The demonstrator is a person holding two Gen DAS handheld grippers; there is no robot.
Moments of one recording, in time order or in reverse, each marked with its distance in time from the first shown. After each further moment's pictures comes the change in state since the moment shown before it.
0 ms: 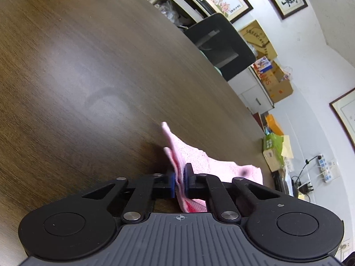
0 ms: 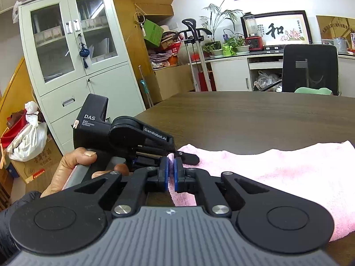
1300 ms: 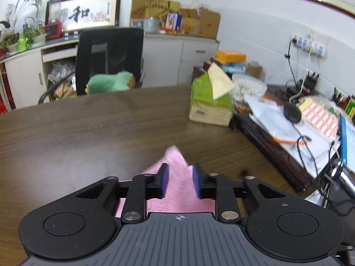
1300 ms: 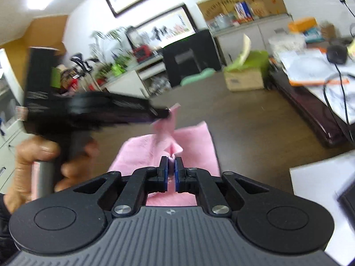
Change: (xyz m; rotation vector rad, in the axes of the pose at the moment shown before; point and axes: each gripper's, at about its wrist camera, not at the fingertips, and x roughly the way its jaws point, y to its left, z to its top) left arm 0.140 -0.275 -0.088 0.794 0.005 0.059; right arm -0.106 -0.174 -0.034 0.429 -0.064 -0.408
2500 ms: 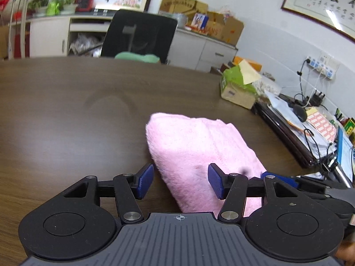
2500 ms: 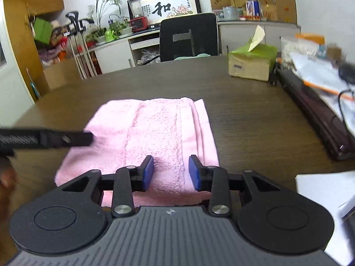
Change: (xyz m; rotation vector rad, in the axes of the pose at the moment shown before) left arm -0.048 0.075 -0.083 -0.115 0.043 0.000; right arm 0.053 0.024 -0.013 -0.287 0.077 -0.195
